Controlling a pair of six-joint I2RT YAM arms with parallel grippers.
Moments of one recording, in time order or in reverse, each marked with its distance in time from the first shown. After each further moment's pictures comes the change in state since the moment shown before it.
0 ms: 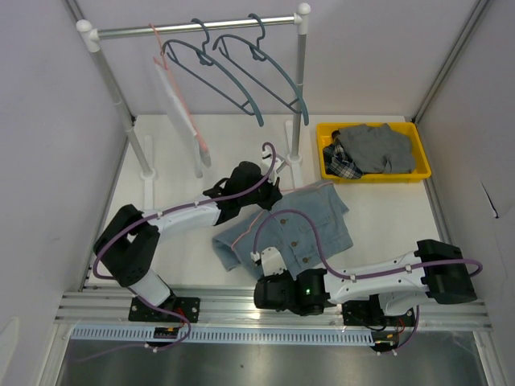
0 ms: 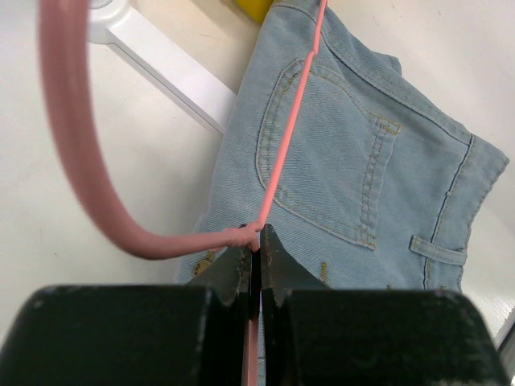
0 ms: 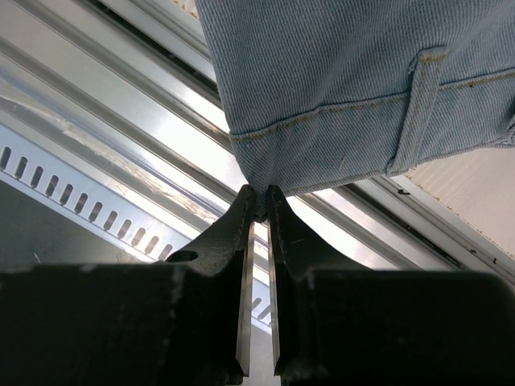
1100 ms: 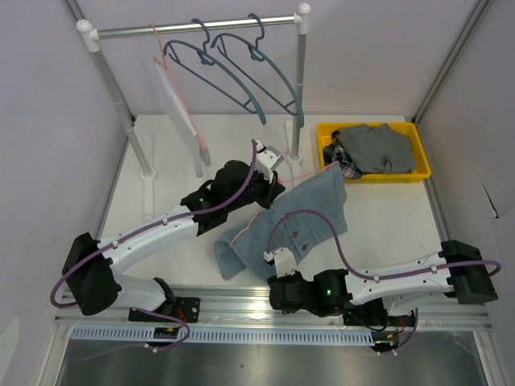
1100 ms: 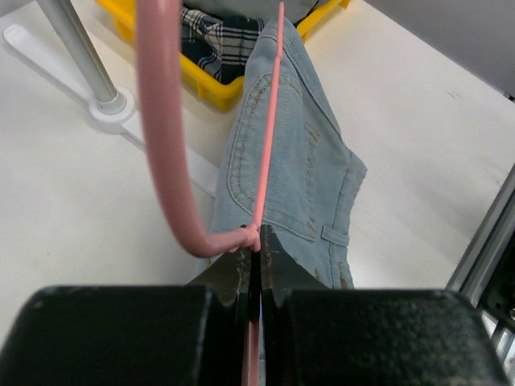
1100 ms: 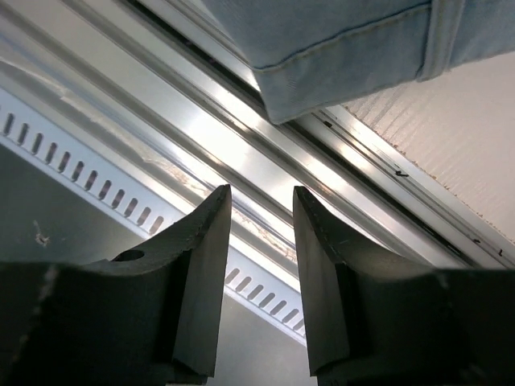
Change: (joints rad) left arm -0.103 -0.269 0.042 -0.127 -0.087 0.019; right arm 0.019 -0.153 -0.118 0.030 -0.017 0.019
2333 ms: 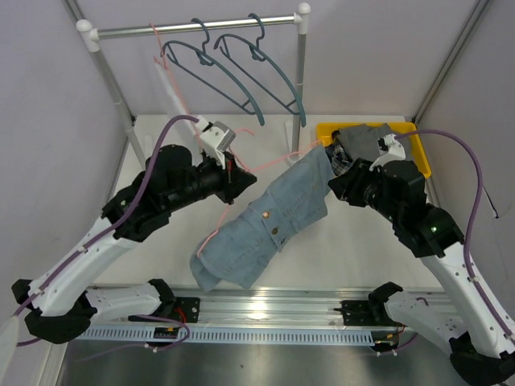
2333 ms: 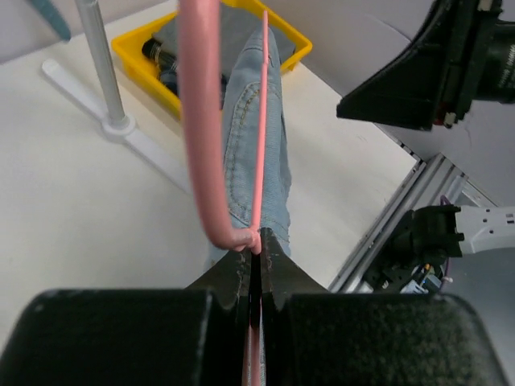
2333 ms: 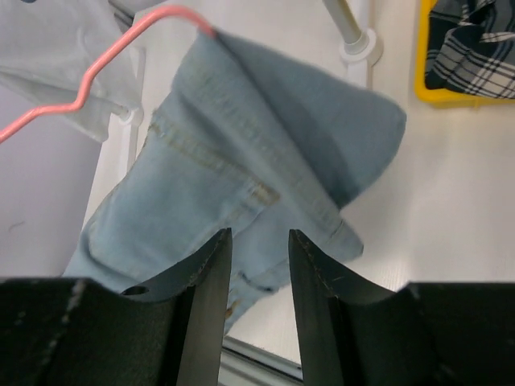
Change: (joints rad) left arm -0.008 -0.266 0.382 -0.554 0.009 -0.136; right arm -1.101 -0.405 0.399 -0.098 -0.364 -0.325
